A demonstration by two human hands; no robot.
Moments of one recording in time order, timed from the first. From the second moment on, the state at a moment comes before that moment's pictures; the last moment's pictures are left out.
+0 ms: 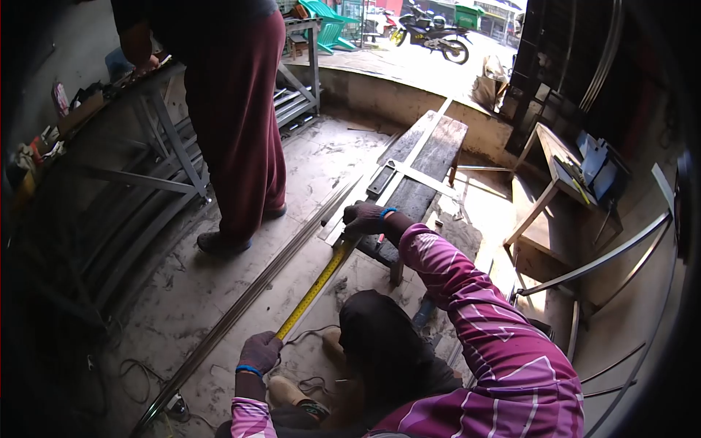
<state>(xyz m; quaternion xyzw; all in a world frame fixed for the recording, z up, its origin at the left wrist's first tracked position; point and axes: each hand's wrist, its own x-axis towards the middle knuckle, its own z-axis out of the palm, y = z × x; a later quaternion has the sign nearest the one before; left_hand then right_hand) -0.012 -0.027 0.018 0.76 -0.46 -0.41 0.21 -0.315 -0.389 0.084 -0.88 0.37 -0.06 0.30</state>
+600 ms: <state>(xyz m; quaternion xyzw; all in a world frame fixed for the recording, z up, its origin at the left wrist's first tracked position) -0.019 -0.026 0.041 0.75 -0.56 -0.32 0.15 -0.320 -0.385 0.091 -0.87 0.37 -0.06 0.33</state>
